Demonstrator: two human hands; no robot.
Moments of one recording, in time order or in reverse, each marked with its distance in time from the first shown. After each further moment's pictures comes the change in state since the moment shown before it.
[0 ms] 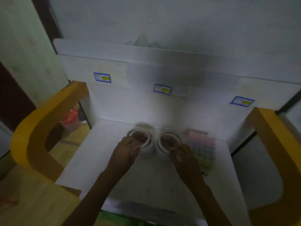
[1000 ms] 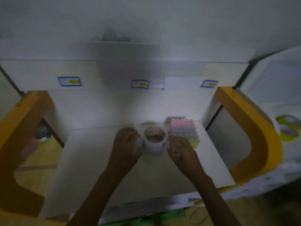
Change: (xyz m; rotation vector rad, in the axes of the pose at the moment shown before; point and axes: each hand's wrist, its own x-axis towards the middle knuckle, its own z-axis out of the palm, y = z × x) left_hand 0.026 0.010 -0.004 -0.097 -0.156 0.243; right_hand -0.027 -0.039 -0.025 -0.156 0.043 0.238
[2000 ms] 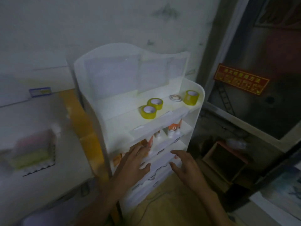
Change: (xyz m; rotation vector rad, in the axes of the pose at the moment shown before) left_hand 0.009 0.489 0.203 -0.316 -0.237 0.480; right_hand -0.302 0.244 -0.362 -0.094 0.149 0.561
